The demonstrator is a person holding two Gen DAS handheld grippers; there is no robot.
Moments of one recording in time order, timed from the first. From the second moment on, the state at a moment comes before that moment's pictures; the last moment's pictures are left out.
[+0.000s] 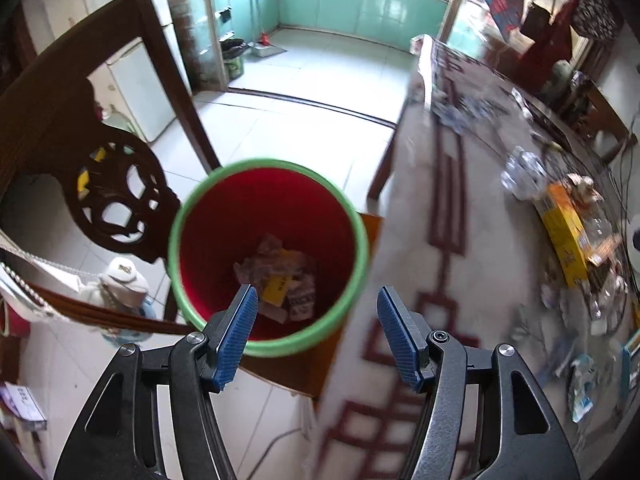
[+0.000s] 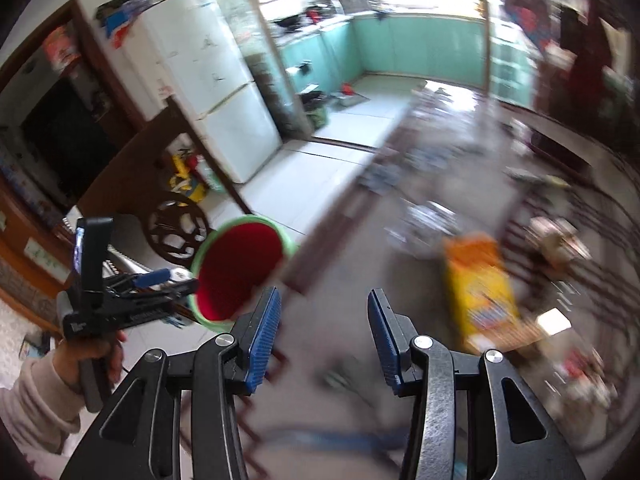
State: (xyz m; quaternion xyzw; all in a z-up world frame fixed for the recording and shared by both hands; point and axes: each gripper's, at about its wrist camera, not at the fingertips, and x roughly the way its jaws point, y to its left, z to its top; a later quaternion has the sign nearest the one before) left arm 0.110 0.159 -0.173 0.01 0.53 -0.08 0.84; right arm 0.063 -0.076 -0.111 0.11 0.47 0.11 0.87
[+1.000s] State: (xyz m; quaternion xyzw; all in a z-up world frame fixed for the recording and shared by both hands) left arm -0.015 -0.136 -0.216 0.15 0.56 -0.35 0.74; right arm -0.059 -0.290 -0.177 0.17 0.51 -0.05 0.84
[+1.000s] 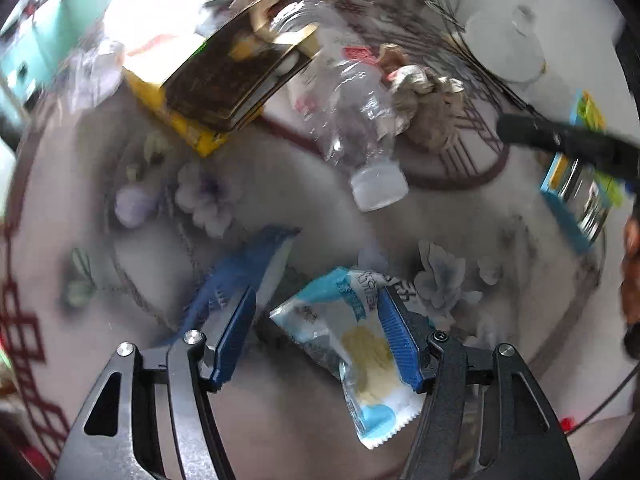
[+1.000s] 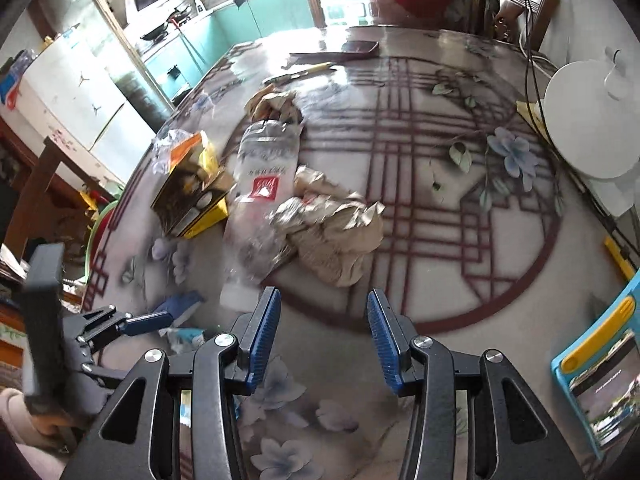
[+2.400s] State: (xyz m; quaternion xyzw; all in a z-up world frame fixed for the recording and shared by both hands) left arm 0.039 -0.011 -0.181 0.11 0.53 -0.20 0.82; right arm -0.004 -0.244 -0.140 0.16 0.47 -0.05 0.87
